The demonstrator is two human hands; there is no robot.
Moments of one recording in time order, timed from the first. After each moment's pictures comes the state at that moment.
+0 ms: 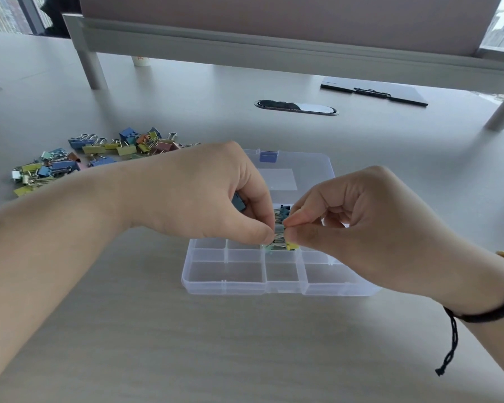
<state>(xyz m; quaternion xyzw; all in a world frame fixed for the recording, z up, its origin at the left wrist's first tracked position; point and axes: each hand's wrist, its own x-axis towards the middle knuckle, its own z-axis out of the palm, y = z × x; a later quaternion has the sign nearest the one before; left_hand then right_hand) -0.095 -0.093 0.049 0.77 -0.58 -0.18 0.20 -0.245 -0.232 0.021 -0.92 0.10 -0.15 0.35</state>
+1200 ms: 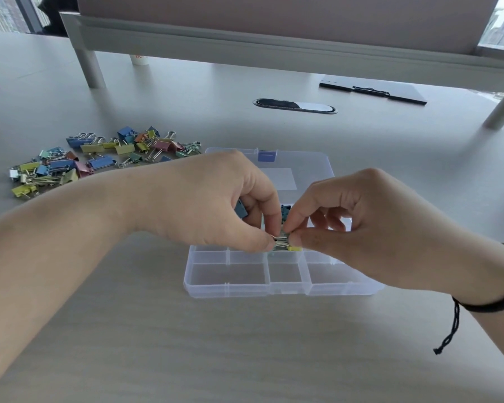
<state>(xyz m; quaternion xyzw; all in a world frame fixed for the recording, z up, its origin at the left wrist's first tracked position) -0.096 -0.097 0.041 0.75 -0.58 -0.23 0.21 -0.250 -0.237 0.027 -0.95 0.06 -0.10 0.28</state>
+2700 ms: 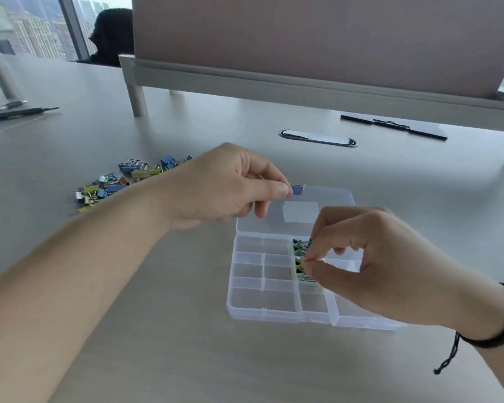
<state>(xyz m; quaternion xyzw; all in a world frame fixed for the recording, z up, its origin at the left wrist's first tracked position) -0.063 -0.086 0.053 0.73 -0.46 -0.26 0.45 -0.243 -0.227 0.037 -0.97 0.01 -0.10 0.21</state>
